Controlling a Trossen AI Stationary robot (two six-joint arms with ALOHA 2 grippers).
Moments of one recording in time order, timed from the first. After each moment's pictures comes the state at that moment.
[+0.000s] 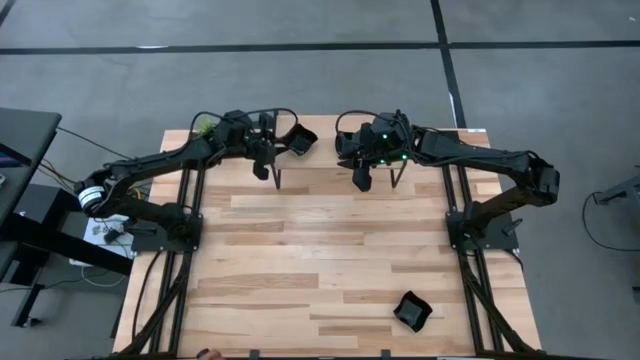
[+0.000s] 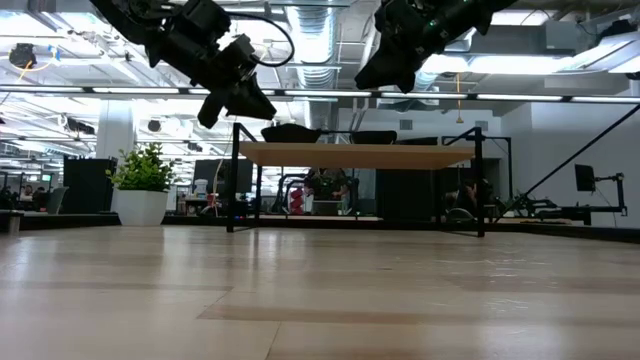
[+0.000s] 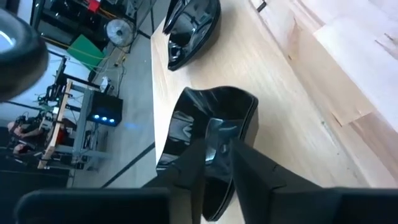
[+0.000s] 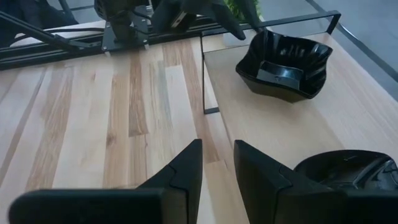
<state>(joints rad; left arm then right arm) 0.59 1.27 0.84 -0.02 0.20 1.16 -0.39 1.36 1.13 -0.30 -0.21 -0.06</state>
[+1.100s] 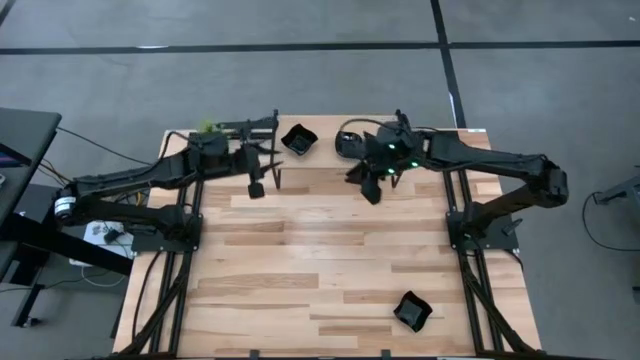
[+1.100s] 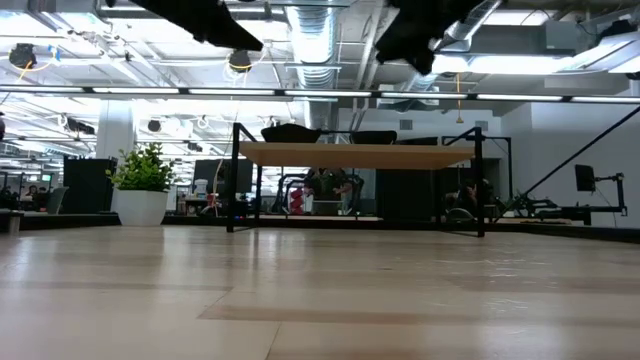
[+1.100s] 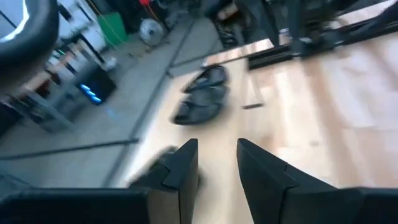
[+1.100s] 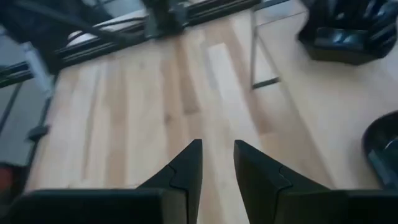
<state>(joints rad) 0.29 0.99 0.84 -0.12 -0.06 0.50 -0.29 1.30 1.19 -0.49 -0.24 0.11</state>
